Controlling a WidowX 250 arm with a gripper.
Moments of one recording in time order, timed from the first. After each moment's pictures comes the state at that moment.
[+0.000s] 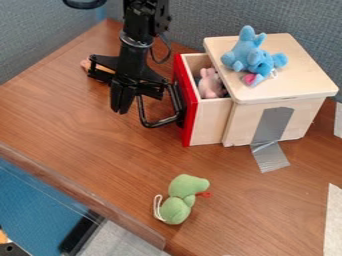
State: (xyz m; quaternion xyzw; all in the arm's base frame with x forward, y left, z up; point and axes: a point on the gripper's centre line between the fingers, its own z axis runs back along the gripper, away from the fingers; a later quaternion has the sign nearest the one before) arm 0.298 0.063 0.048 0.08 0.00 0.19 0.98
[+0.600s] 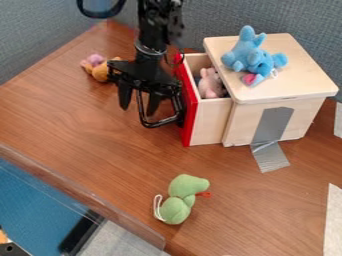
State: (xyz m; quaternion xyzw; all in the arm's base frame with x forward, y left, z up) arm 0.328 0.054 0.033 0.07 -0.05 0.18 0.98
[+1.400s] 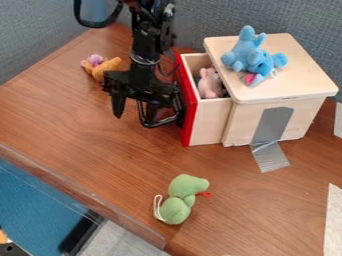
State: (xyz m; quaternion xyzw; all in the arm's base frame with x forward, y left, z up) arm 0.316 0.062 0.017 0.07 -0.02 0.20 0.98
